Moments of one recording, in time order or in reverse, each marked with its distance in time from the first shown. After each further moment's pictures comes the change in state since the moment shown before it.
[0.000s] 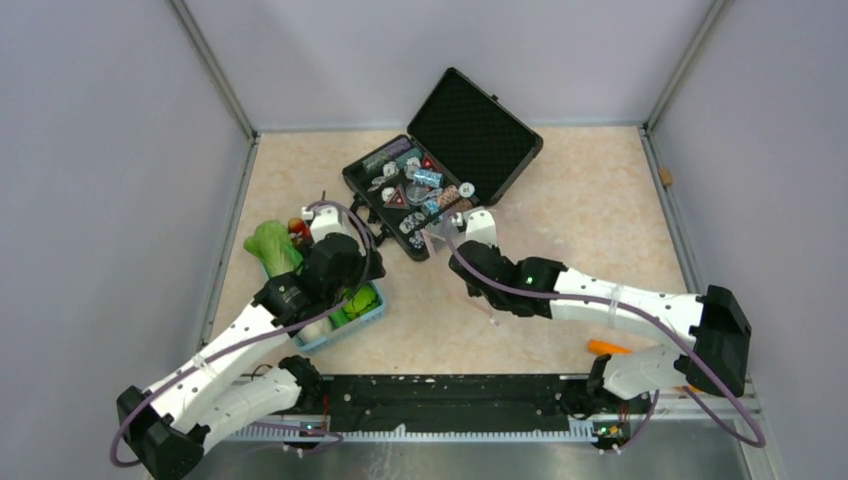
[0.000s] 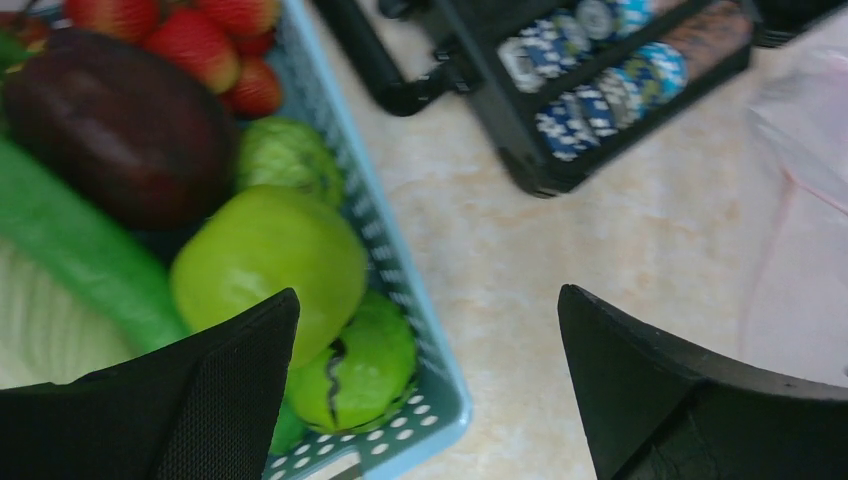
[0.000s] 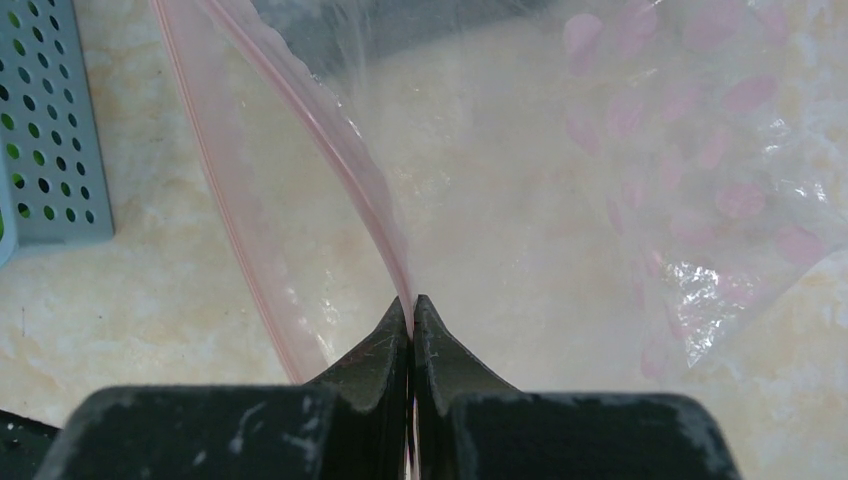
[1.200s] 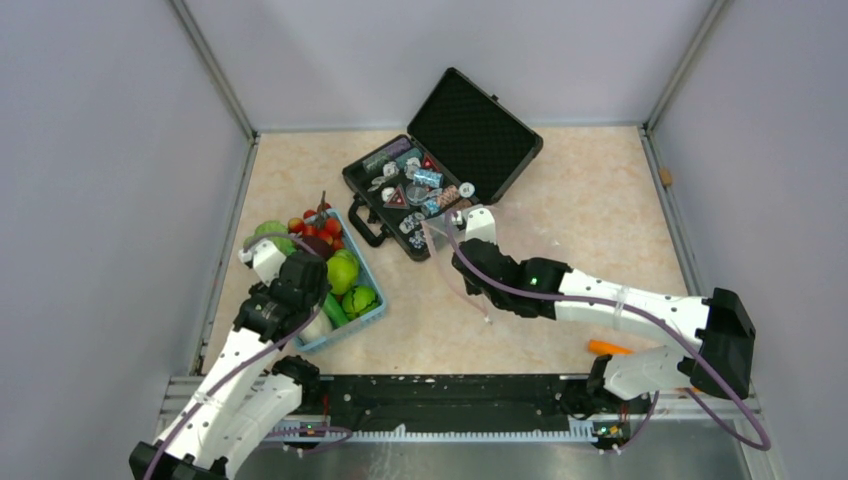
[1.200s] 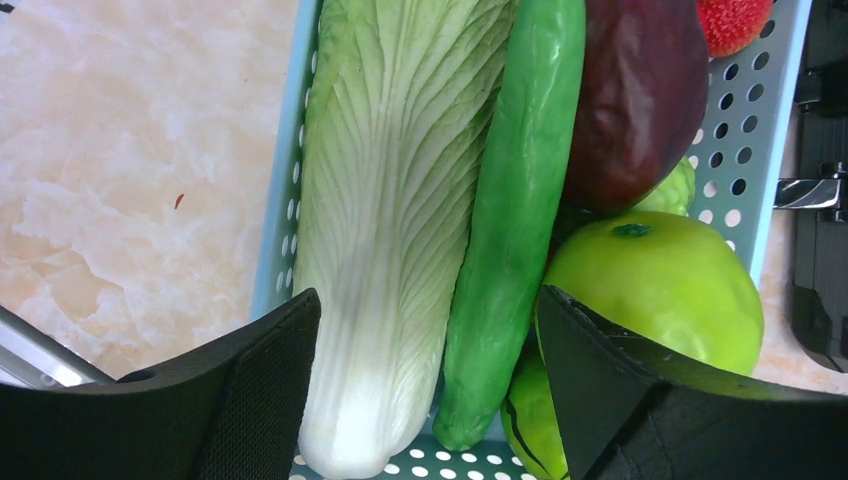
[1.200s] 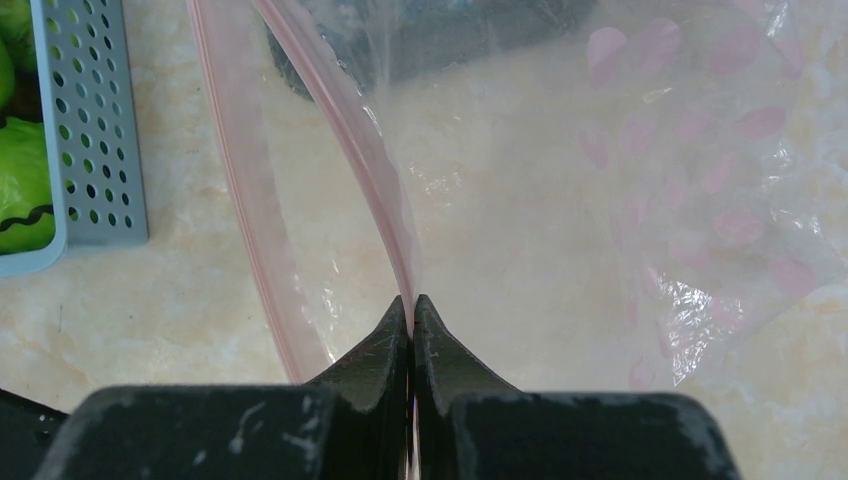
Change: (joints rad) left arm 0.329 -0.148 -0.122 -0.326 -0.190 -0.252; right arm 0.000 -0.023 -0.010 0.049 -0.026 -0.035
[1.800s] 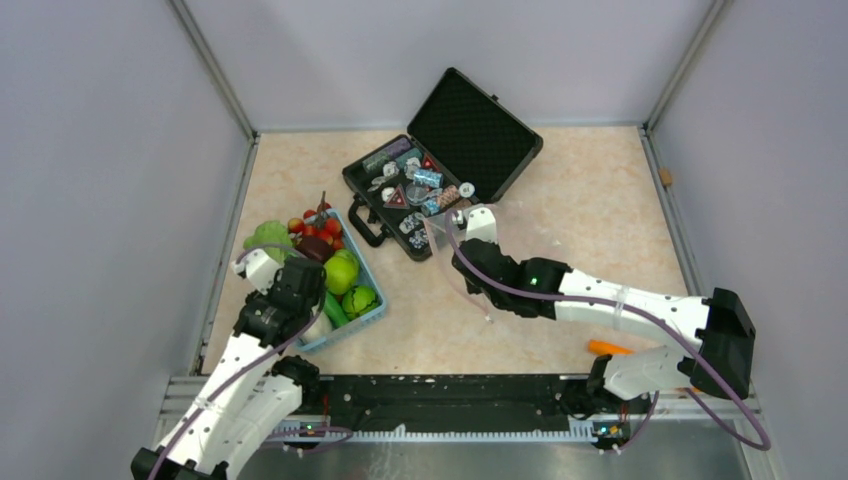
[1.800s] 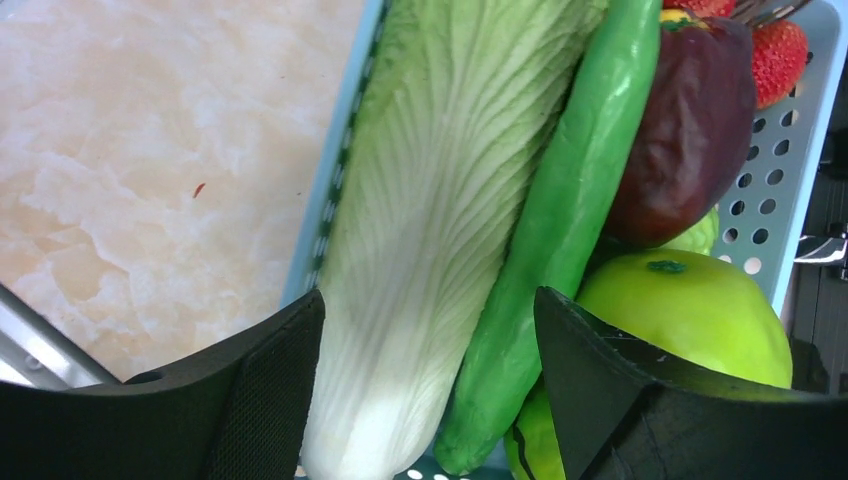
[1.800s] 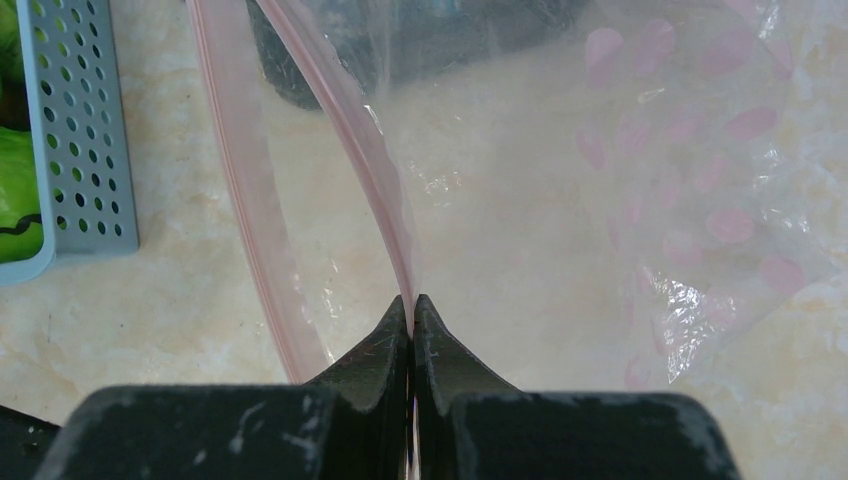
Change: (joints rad) left arm 0.013 -0.027 -0.047 0.006 -0.049 -0.091; right arm 0.000 0.000 0.000 0.000 0.022 -0.003
